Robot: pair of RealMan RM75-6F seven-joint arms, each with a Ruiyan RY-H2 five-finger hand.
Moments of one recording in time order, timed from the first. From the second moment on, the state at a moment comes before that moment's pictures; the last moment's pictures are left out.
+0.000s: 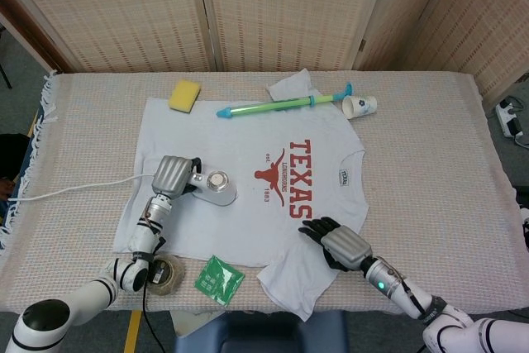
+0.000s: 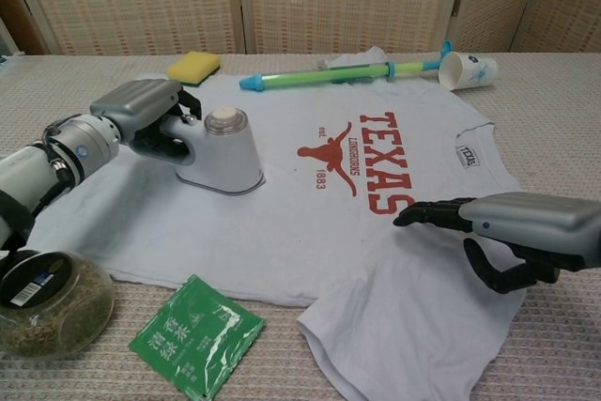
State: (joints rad) left arm -0.80 -1.92 -0.23 -0.69 1.29 0.94 0.01; right arm 0.58 -1.39 -0.03 -1.57 -1.51 0.79 -0.03
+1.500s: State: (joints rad) left arm -0.89 -2.03 -0.33 -0.56 1.23 1.01 0.07; right arm 0.59 -1.38 -0.06 -1.58 -1.50 0.84 -0.03
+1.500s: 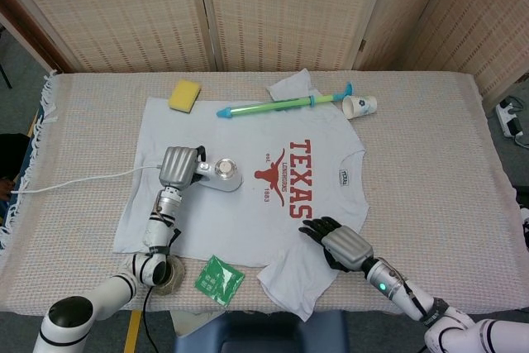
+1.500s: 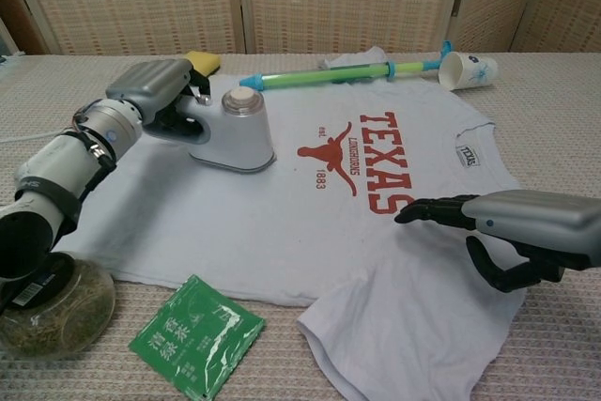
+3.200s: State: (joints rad) left arm -0.89 -2.02 -0.29 -0.46 1.25 0.96 -0.03; right arm 0.59 -1.38 -0.06 -1.59 -1.47 0.85 -0.04
